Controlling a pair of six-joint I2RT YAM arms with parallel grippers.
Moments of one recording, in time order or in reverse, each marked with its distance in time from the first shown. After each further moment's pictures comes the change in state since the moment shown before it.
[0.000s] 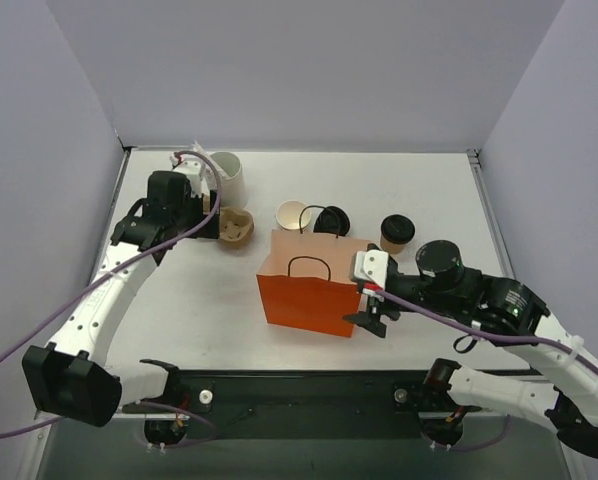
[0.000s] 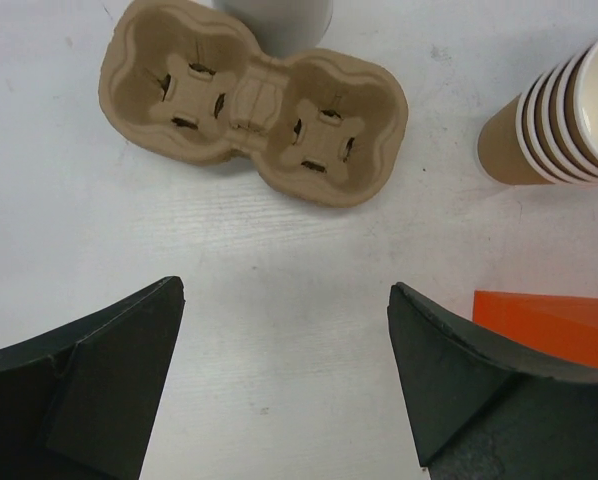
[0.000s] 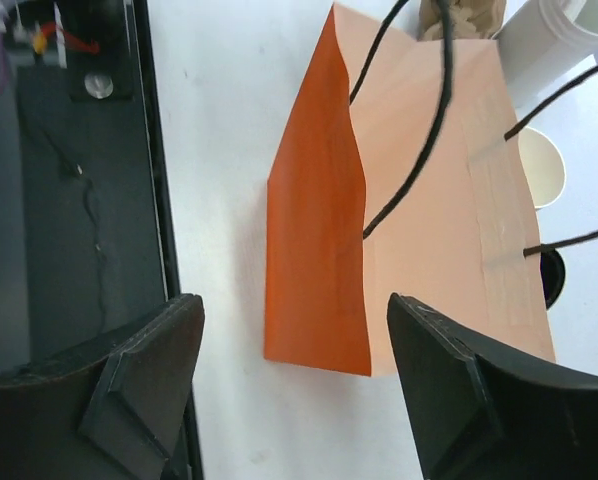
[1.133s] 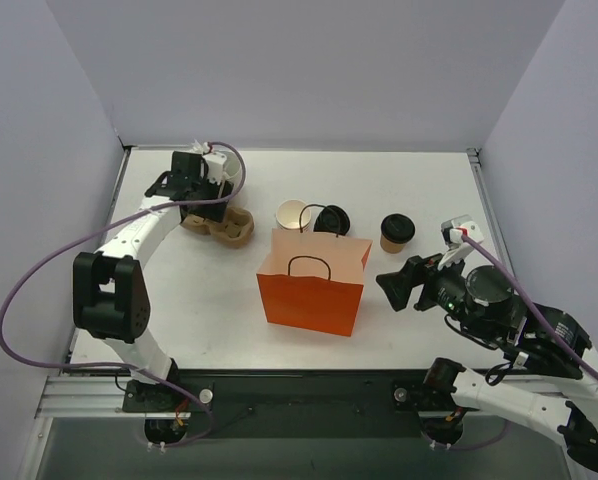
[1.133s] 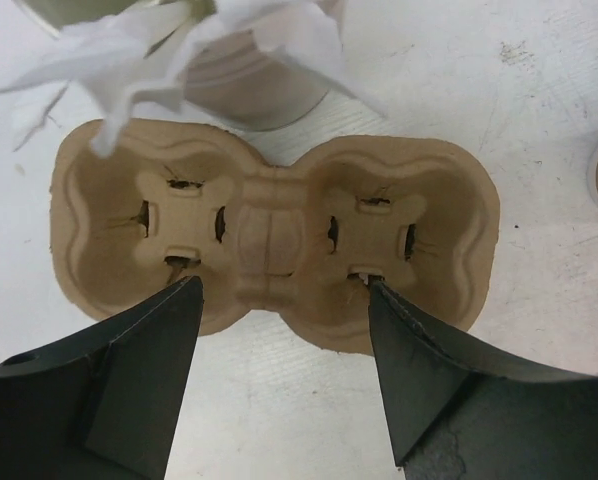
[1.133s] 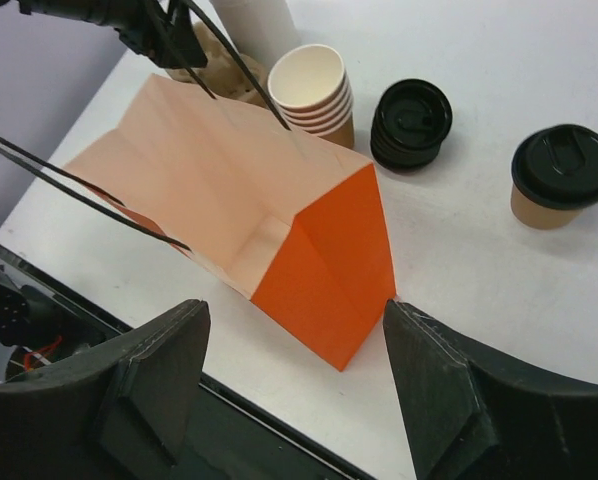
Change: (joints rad) left arm 0.084 0.484 0.188 0.174 0.132 0.299; right arm 0.012 -0.233 -0.064 0.003 0.626 0.876
